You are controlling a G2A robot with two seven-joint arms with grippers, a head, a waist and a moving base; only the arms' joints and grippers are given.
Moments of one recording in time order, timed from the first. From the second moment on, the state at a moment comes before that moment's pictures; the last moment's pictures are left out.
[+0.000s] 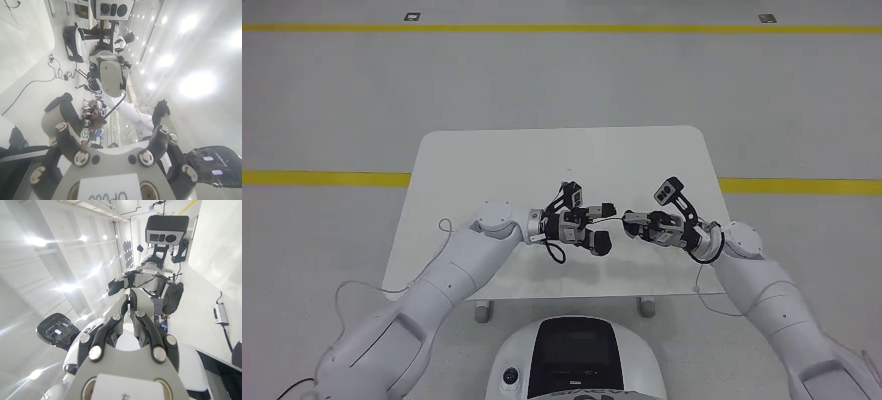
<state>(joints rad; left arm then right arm) 0.86 -1.33 -0.71 -0.96 -0.78 -0.15 -1.20 -1.15 -1.07 1.06 -1.08 0.92 -0.23 1.33</state>
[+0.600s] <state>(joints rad) 0.86 -1.34 -0.70 -0.96 -0.75 -0.14 -1.10 -1.16 -1.08 1.09 -1.07 0.96 -0.23 1.38</state>
